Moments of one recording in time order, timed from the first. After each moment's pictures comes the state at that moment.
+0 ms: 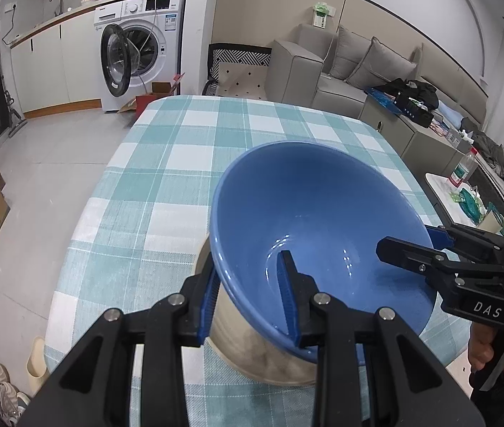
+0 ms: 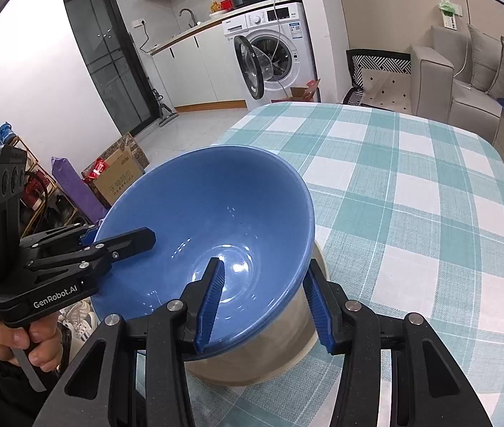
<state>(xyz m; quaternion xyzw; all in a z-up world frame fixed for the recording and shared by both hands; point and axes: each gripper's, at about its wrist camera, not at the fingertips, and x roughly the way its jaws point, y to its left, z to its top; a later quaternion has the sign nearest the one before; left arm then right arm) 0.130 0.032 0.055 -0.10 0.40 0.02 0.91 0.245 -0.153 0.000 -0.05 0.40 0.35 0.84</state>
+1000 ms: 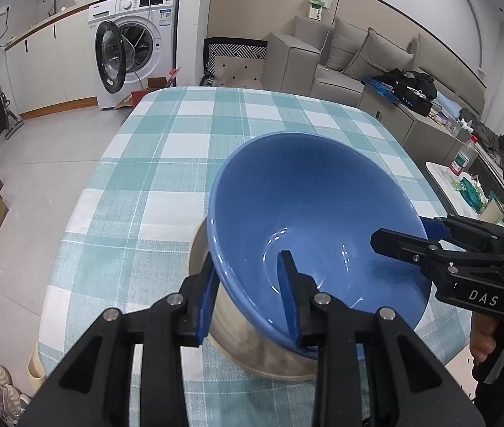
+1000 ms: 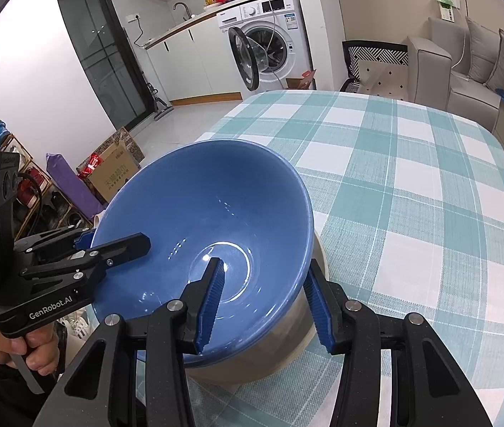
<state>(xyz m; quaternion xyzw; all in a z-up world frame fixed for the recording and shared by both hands) 0.129 0.026 0.040 -0.09 0.41 0.01 0.91 0.249 -0.154 -0.018 -0.05 0.41 0.35 0.84</state>
